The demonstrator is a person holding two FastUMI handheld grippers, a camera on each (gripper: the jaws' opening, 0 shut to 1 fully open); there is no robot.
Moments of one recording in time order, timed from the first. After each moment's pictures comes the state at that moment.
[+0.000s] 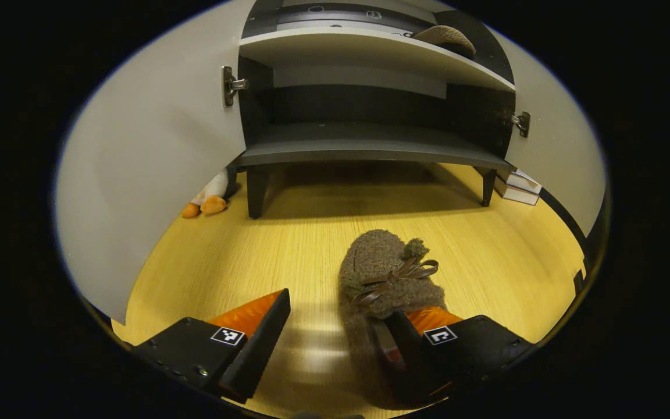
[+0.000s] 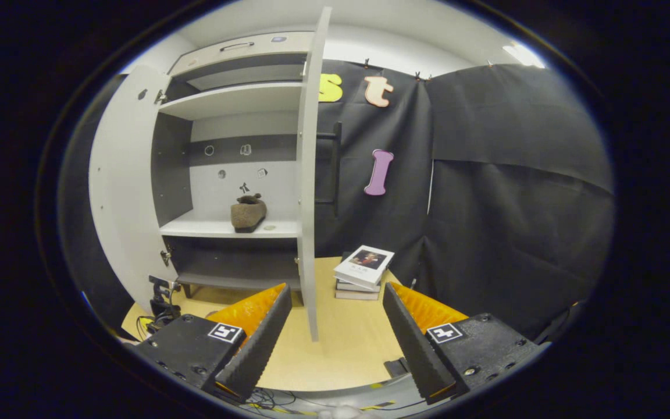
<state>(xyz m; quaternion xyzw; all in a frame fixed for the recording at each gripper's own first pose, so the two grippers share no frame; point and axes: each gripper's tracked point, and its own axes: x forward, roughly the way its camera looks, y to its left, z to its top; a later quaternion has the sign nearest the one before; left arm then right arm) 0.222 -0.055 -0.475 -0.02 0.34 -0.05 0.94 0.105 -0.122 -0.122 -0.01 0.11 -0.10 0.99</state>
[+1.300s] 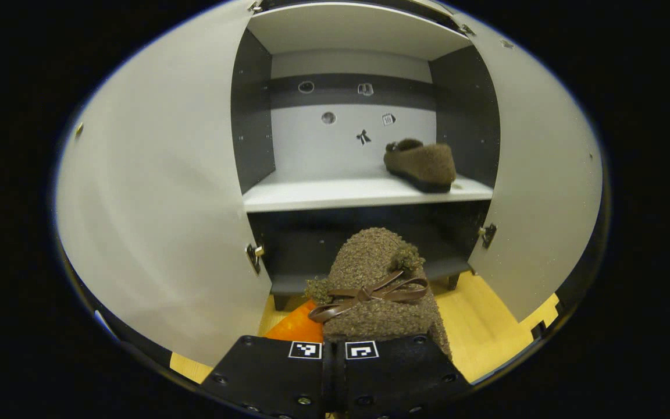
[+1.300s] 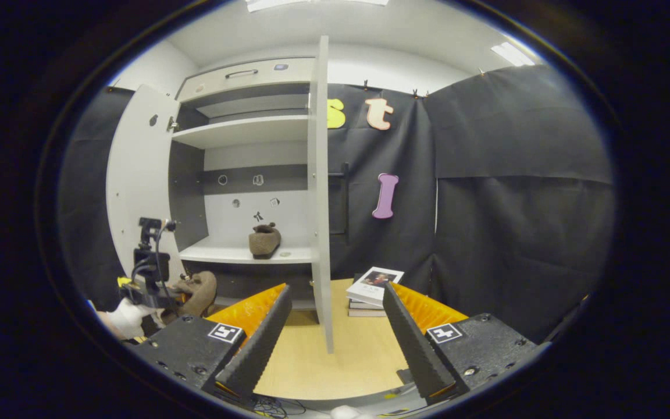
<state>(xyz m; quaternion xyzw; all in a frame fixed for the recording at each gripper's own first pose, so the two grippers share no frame) 0.274 -0.062 -0.194 0.00 0.21 -0.03 0.98 0.081 -0.101 -0.082 0.01 0.05 -0.08 1.00</state>
